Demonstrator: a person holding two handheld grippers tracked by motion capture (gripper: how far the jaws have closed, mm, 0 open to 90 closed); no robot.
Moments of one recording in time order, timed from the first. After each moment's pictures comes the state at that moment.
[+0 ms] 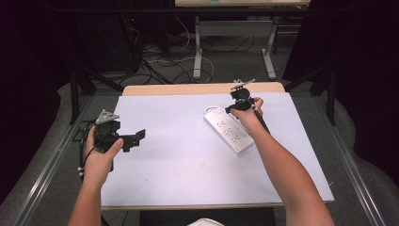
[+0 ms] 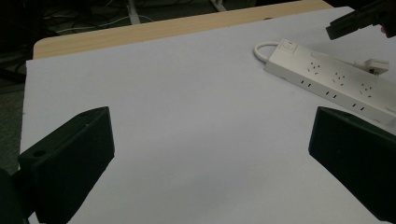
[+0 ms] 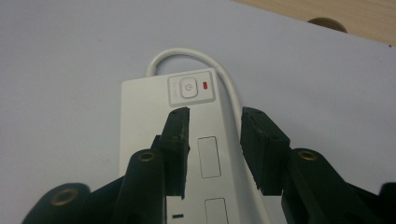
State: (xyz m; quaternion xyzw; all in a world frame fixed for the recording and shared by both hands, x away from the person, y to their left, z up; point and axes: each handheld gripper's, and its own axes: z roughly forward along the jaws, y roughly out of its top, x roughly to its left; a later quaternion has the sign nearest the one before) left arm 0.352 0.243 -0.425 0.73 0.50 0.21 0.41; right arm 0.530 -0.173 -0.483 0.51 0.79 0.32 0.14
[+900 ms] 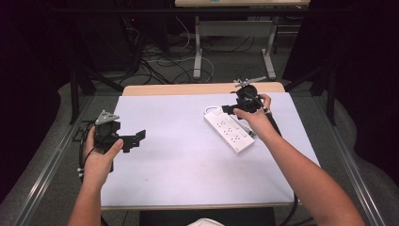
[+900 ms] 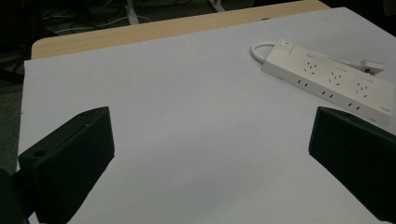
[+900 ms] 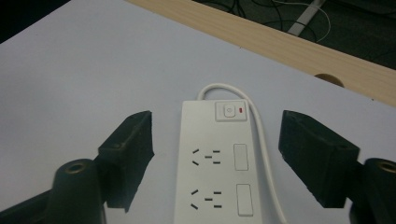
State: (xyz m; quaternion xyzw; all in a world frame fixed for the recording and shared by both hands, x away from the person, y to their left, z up) left arm 0.349 0.242 -0.423 0.74 0.50 0.21 0.41; right arm 0.475 -0.179 -0.426 0.43 0.80 0.39 0.17
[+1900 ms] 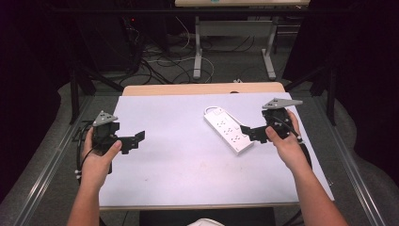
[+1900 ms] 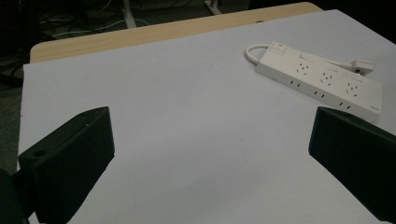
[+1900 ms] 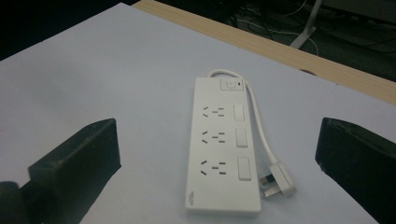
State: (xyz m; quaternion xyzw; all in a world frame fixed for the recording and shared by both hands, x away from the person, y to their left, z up) left arm 0.341 0.242 -0.418 0.74 0.49 0.21 0.42; right arm 0.371 -0.232 -0.410 0.41 0.78 0.43 0.20
